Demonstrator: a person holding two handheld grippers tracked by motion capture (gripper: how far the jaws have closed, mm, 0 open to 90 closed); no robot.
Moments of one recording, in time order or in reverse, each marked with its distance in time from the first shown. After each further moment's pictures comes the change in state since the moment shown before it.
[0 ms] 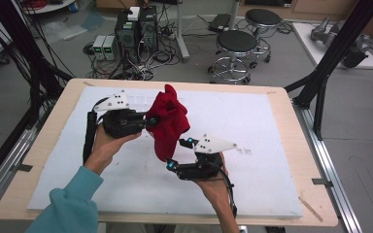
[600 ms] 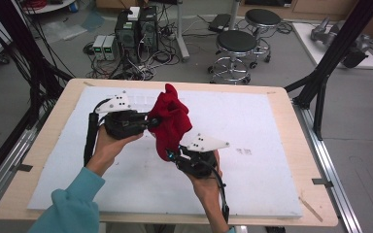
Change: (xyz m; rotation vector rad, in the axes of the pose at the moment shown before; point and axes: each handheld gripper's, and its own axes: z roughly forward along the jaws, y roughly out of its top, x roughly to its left) left arm -0.005 0.000 0.003 -0.006 0.008 0.021; right arm 0.006 0.002 0.011 0.038 -0.039 0.039
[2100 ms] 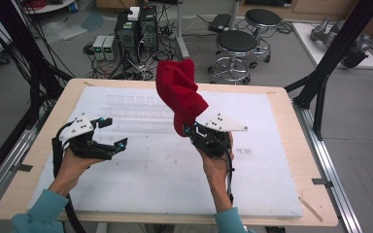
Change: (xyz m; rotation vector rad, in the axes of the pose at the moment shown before) left arm 0.027 -0.091 -0.080 -0.029 0.256 -0.009; right arm -0.048 0.029 -0.013 -0.118 -0.171 0.027
